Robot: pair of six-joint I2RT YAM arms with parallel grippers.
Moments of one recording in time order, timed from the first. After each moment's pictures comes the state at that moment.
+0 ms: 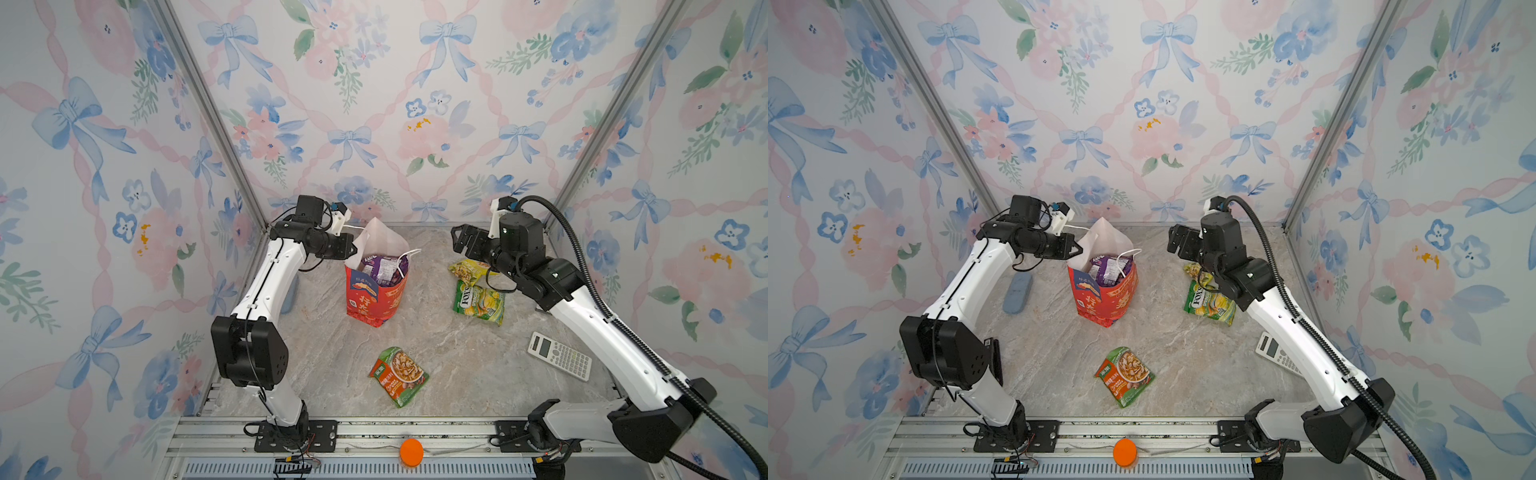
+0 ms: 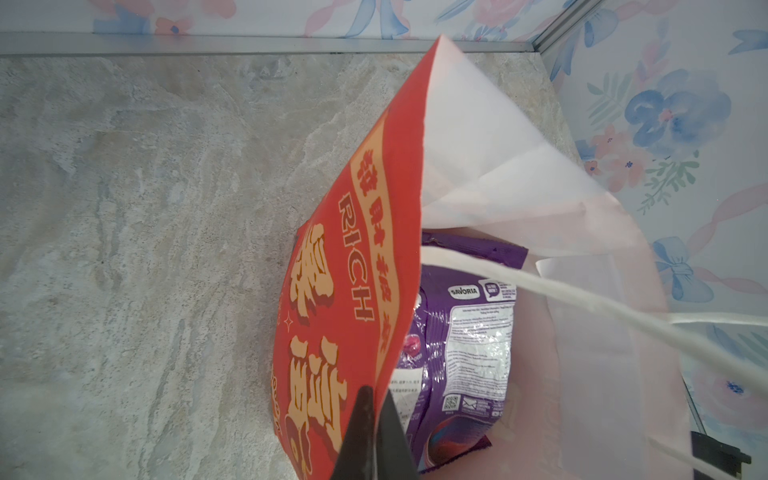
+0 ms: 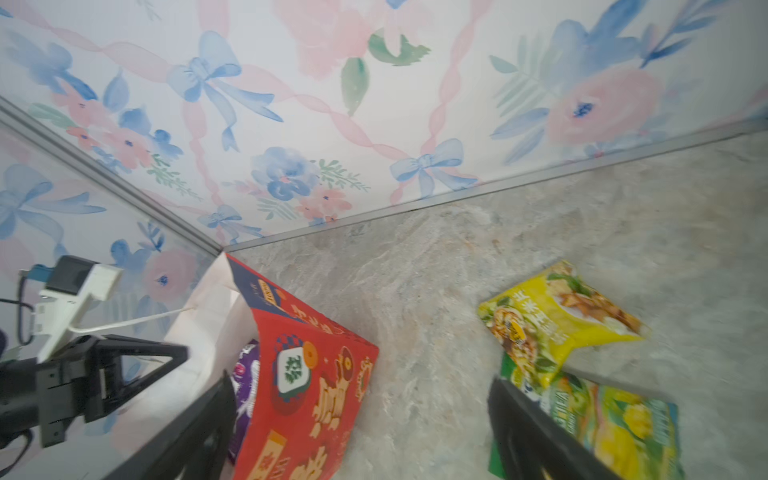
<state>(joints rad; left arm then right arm) -0.13 1.70 1.68 -0.92 0.50 -0.03 0.51 1.28 1.39 -0.56 0.21 0.57</state>
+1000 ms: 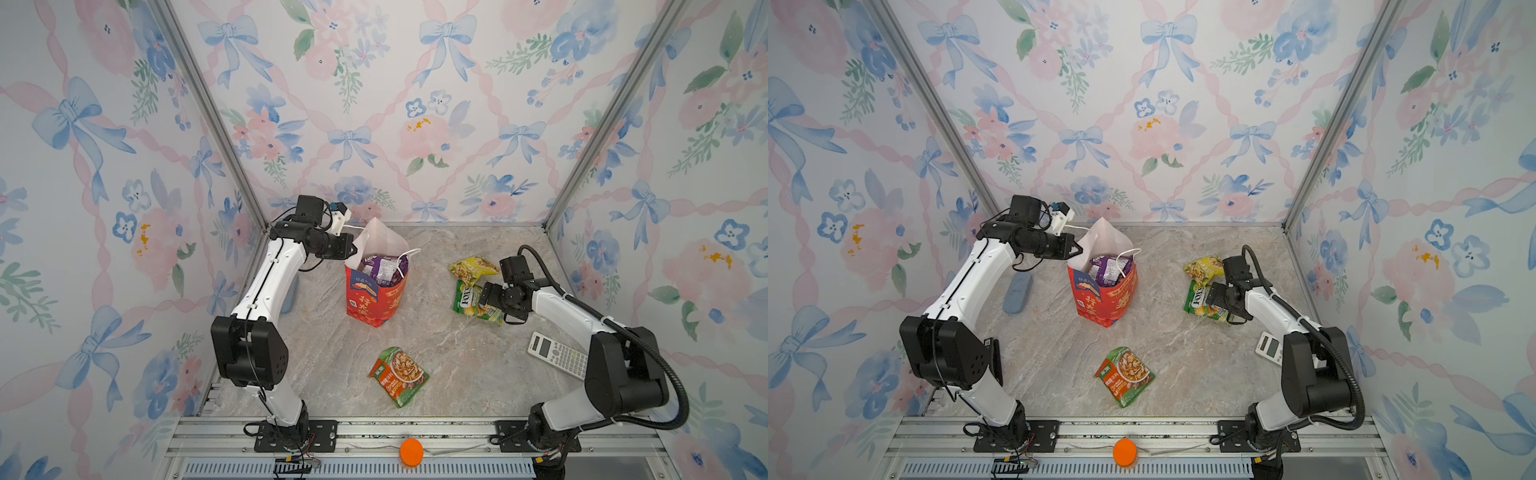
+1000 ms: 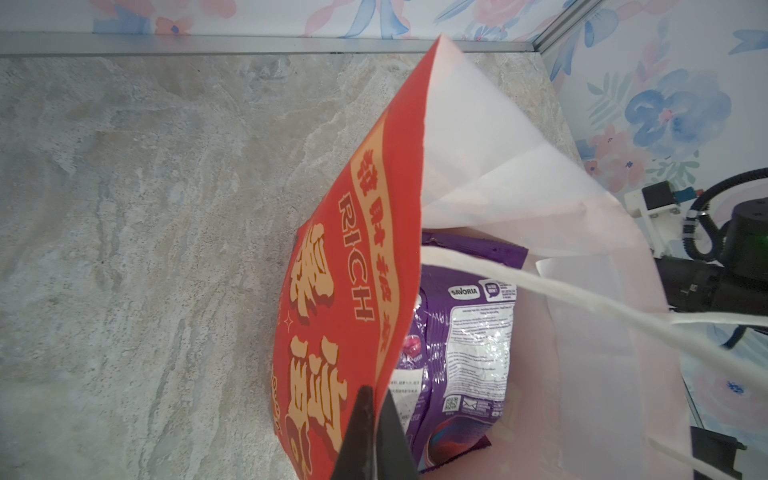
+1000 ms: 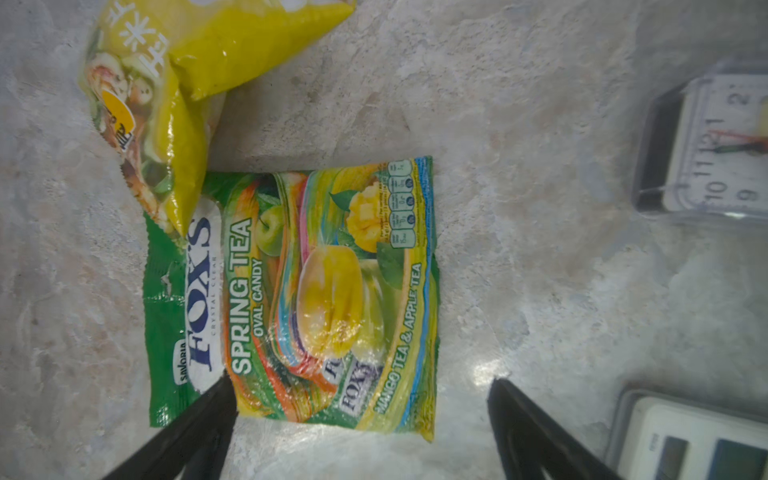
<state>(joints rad) -0.13 1.70 1.68 -0.92 0.50 -0.03 0.17 1.56 1.00 -0.58 0.10 0.51</state>
